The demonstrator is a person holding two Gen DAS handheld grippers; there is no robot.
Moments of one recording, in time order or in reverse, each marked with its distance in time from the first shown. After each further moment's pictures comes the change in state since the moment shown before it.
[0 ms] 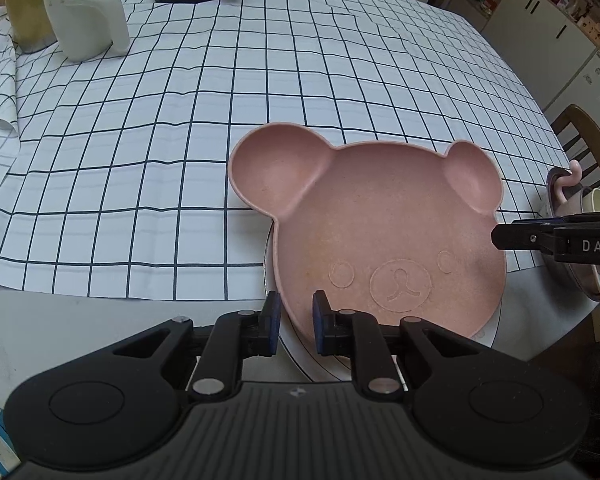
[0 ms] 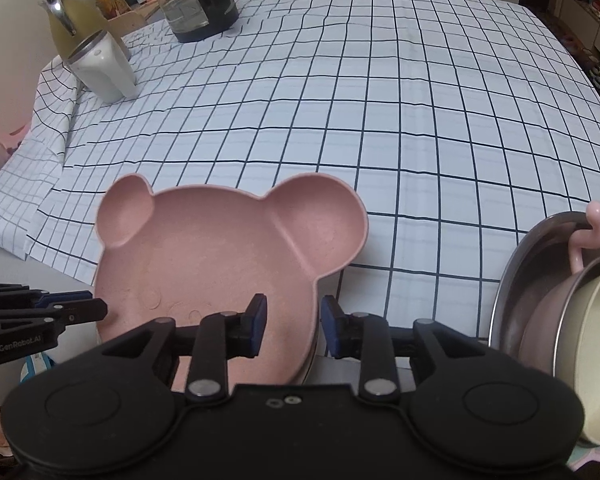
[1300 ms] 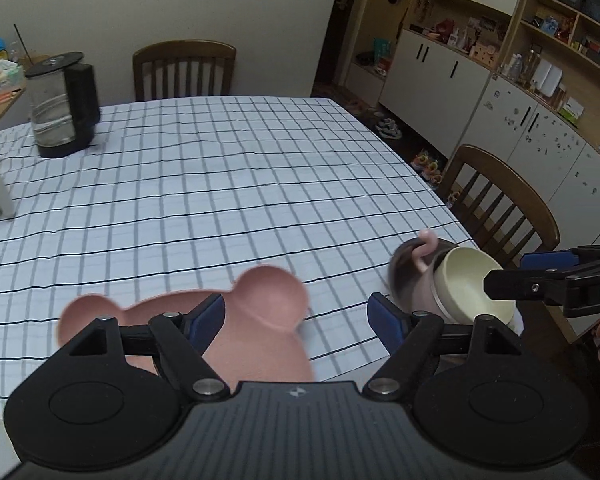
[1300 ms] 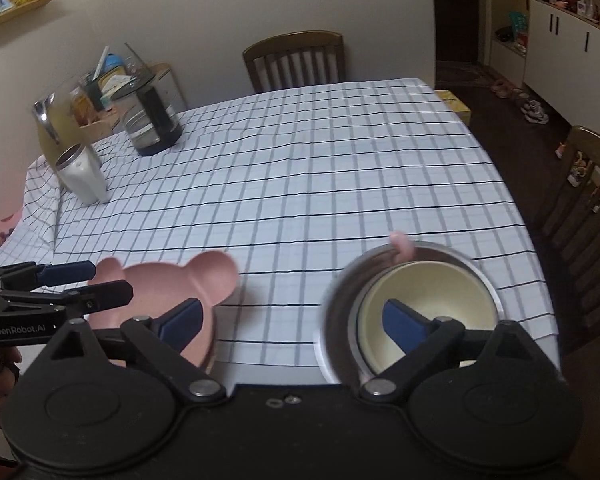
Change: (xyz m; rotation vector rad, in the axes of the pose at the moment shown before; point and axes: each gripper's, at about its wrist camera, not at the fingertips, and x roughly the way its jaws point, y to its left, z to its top) left arm -0.038 -0.142 0.024 0.203 -0.302 -0.176; right arm -0.129 -0.079 -0.044 0.115 -0.299 -0.100
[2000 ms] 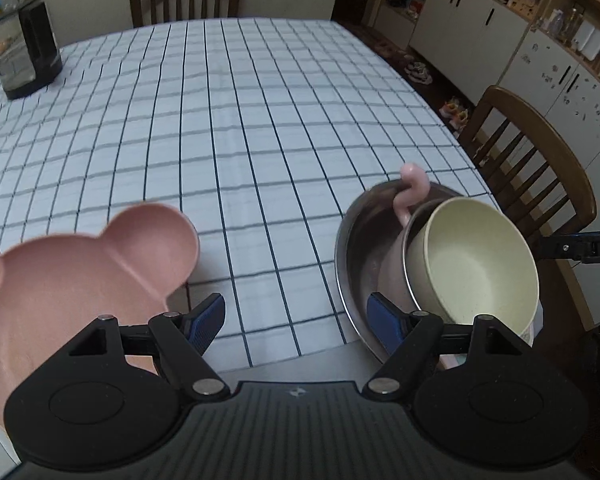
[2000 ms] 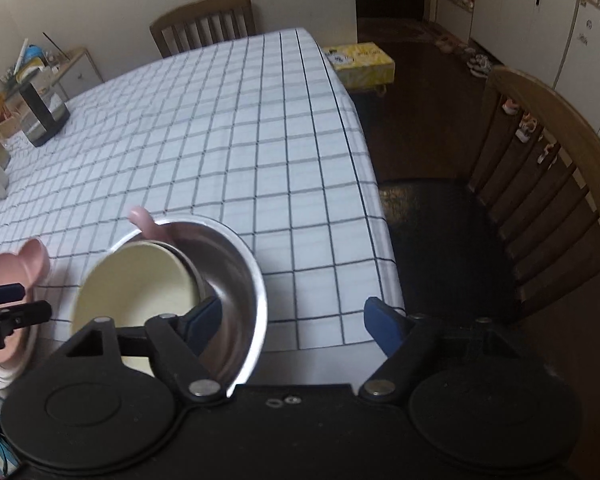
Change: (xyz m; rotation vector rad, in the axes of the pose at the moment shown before) left arm 0.105 -0.081 -0.015 -0.068 0.199 0.093; right arm 0.033 -0.190 -0.003 0.063 0.137 -0.117
